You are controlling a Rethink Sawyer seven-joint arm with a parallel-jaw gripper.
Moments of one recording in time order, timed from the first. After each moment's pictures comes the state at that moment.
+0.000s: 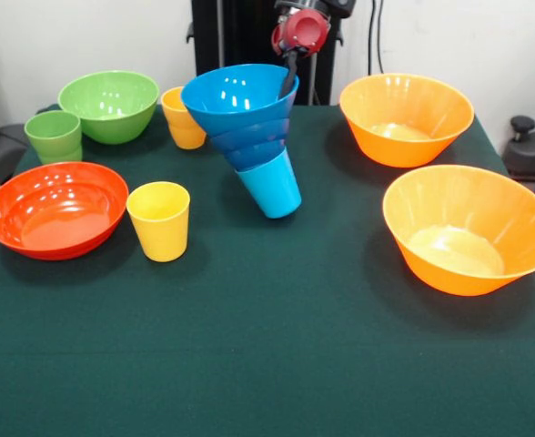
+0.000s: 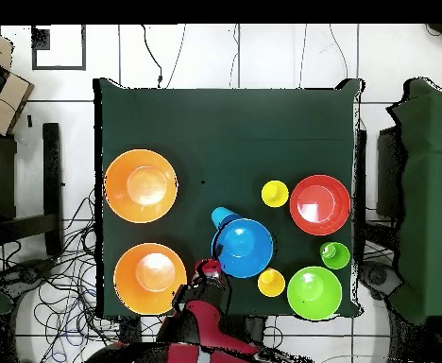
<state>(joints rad) -0.24 -0.56 -0.07 2.50 0.10 -1.00 2.90</state>
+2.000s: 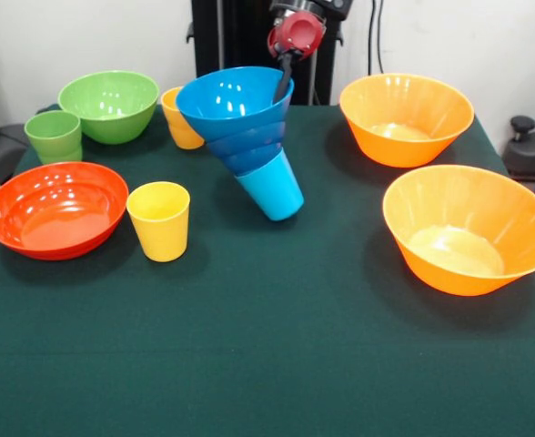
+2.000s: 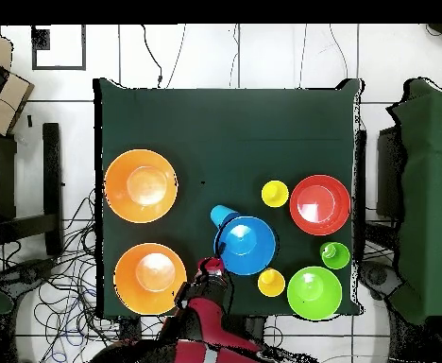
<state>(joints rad) -0.25 -0.55 -0.07 2.48 0.10 -1.00 2.90</state>
